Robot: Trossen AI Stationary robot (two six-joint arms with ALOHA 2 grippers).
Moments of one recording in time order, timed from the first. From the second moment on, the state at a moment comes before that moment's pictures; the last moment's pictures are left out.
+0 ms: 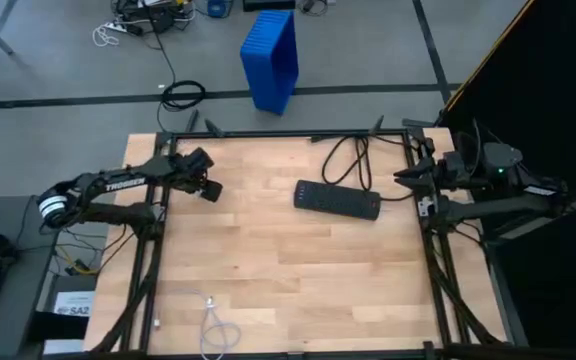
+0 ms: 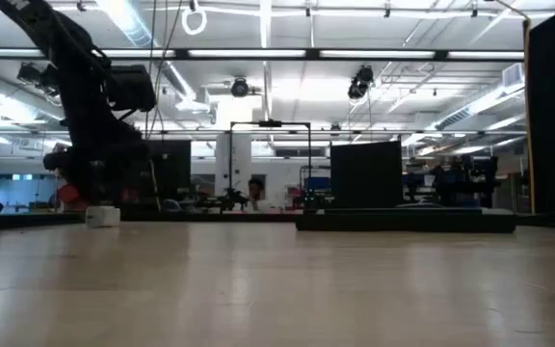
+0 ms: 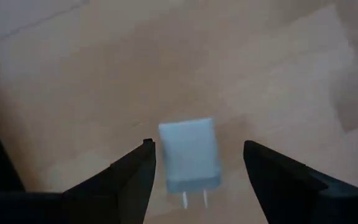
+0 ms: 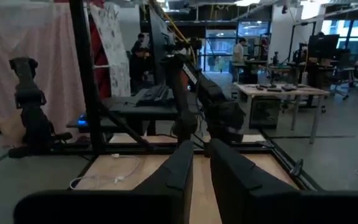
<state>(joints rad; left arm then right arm) 0.63 1.12 0.55 -0.66 -0.12 -0.51 0.00 0.39 0.78 -0.33 0.00 0.00</state>
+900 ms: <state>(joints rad) 0.56 1.24 0.55 -0.54 -0.16 -0.37 0.00 0.39 0.78 -0.33 0.00 0.00</state>
